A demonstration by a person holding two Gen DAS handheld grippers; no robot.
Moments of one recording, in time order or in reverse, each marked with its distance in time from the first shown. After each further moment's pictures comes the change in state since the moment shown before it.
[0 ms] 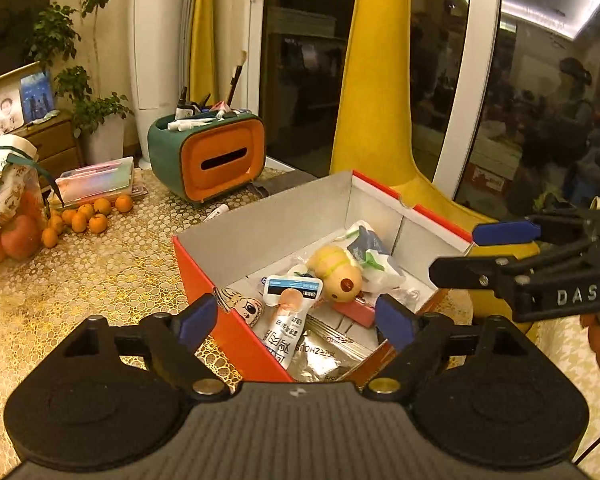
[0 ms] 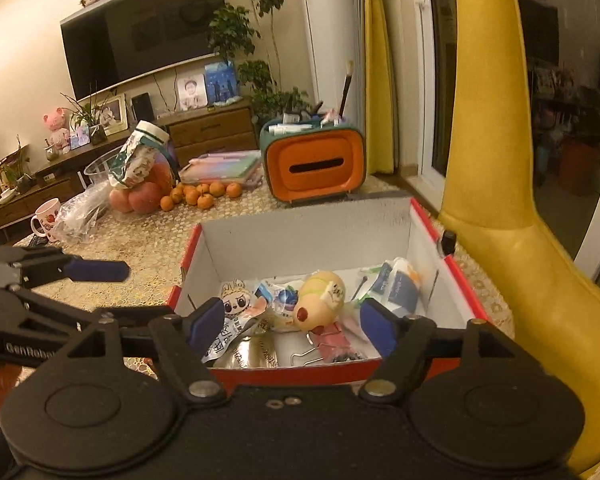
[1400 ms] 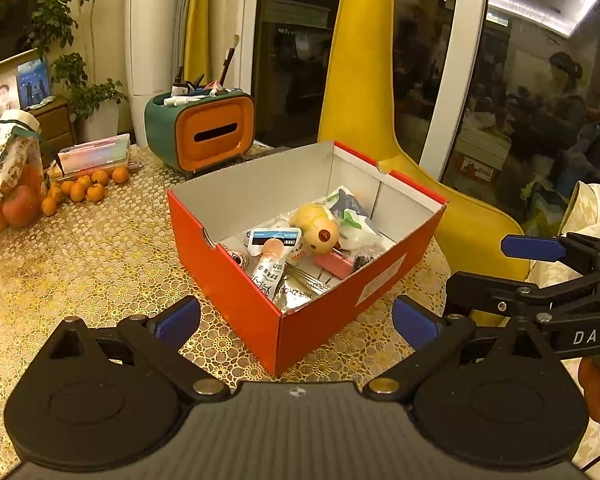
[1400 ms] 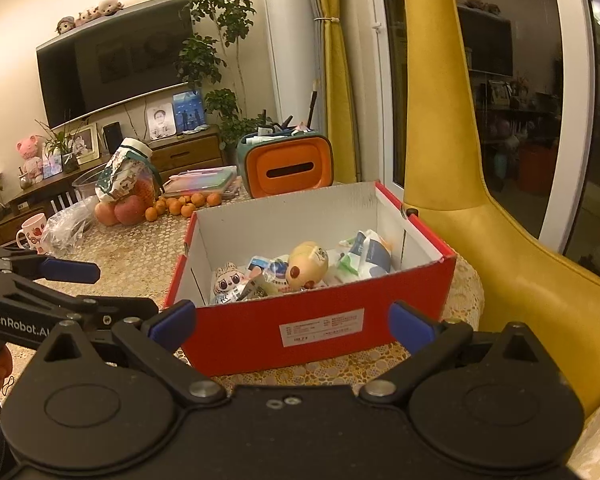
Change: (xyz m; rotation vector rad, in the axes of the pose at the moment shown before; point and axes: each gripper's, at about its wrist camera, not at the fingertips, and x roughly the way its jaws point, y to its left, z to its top) left arm -0.030 -0.012 -0.040 0.001 0.033 -0.019; right arm -0.043 0.029 -0.064 0.081 -0.088 -0.107
